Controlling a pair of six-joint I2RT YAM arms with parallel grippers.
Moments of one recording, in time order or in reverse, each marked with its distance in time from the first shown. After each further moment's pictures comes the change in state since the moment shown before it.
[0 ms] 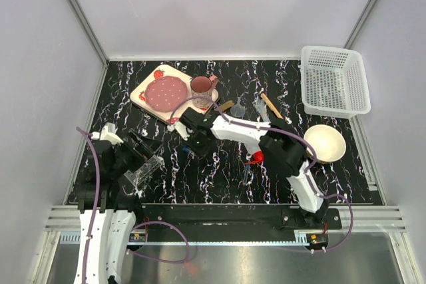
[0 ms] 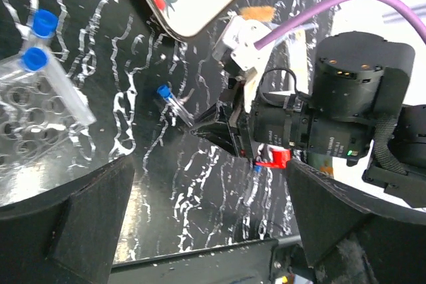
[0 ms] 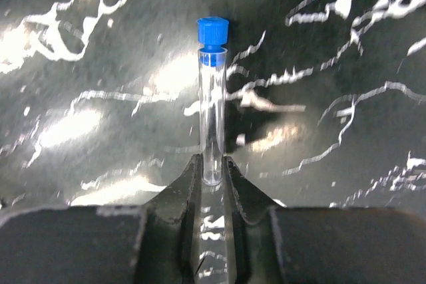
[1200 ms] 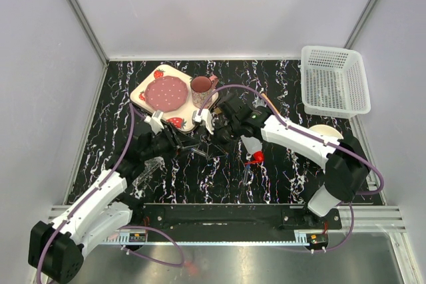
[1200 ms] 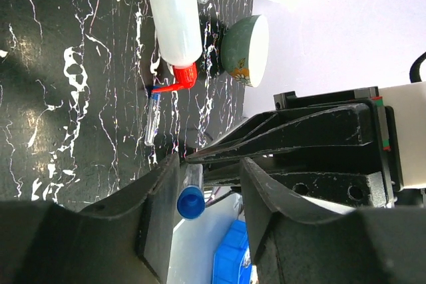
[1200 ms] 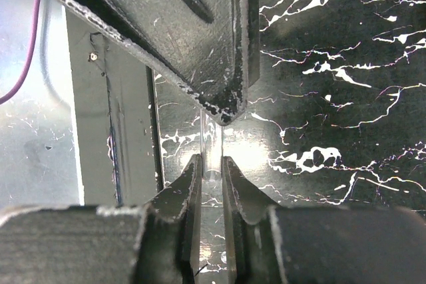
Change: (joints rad) left arm -0.470 0.433 -0.147 0.690 0.176 -0.409; right arm -0.139 -0.585 -0.425 0.132 -0.539 -0.166
